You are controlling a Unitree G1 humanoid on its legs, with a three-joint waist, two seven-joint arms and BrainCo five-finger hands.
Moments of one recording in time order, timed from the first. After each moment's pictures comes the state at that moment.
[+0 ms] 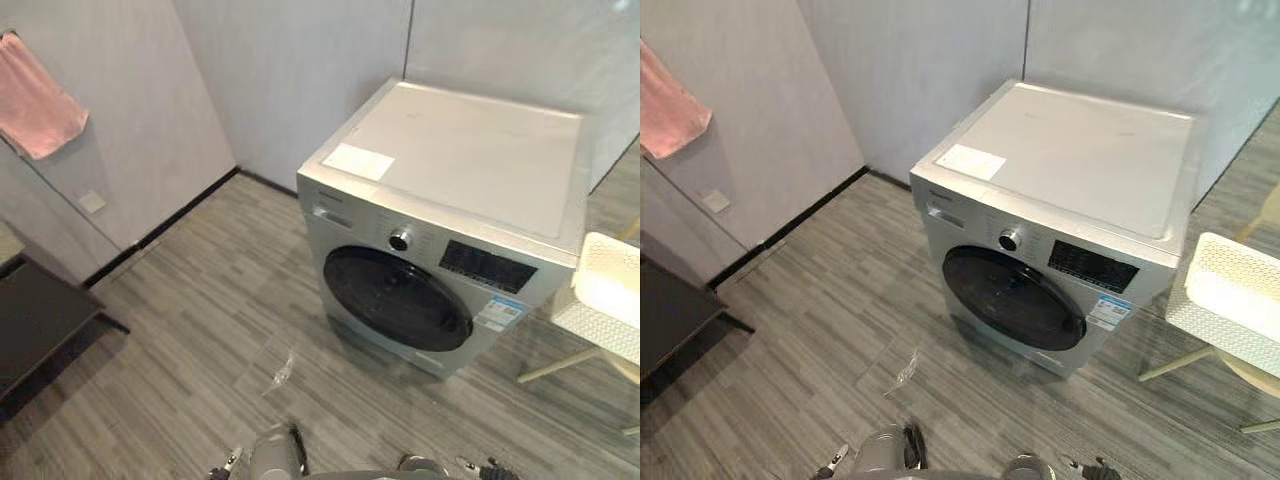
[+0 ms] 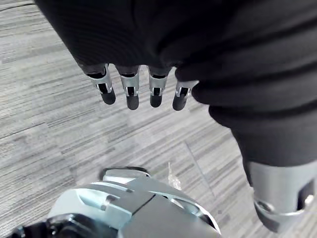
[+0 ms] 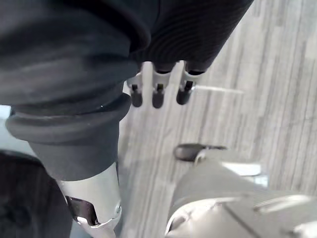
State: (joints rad) left arm 0.17 0.04 0.35 1.07 -0.14 -0.03 0.04; right arm 0.06 -0.19 -0.38 1.16 0.10 -0.01 0.06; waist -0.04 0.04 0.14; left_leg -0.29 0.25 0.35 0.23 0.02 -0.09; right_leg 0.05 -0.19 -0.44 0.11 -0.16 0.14
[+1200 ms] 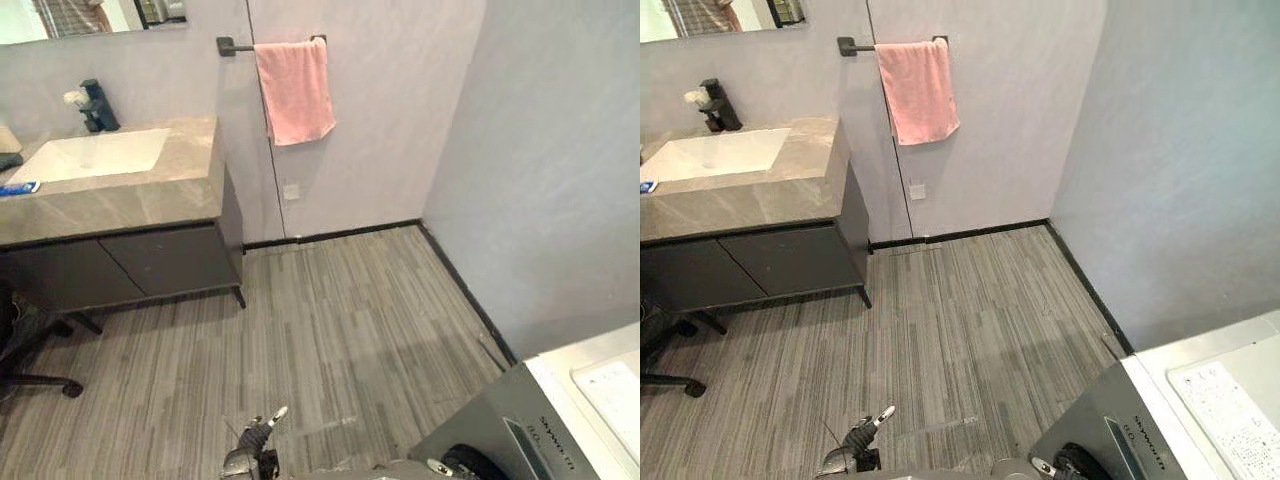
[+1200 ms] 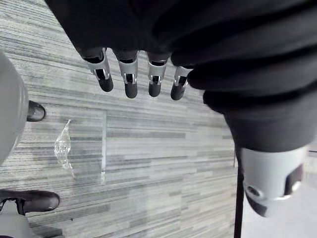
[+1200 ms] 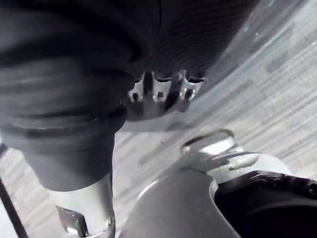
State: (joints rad) left arm 0.03 -0.04 0.28 1.06 0.07 -0.03 0.05; right arm 0.15 -0.08 -0.25 1.09 0.18 0.00 0.08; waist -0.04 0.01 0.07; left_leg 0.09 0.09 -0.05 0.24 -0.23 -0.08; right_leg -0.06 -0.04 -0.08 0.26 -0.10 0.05
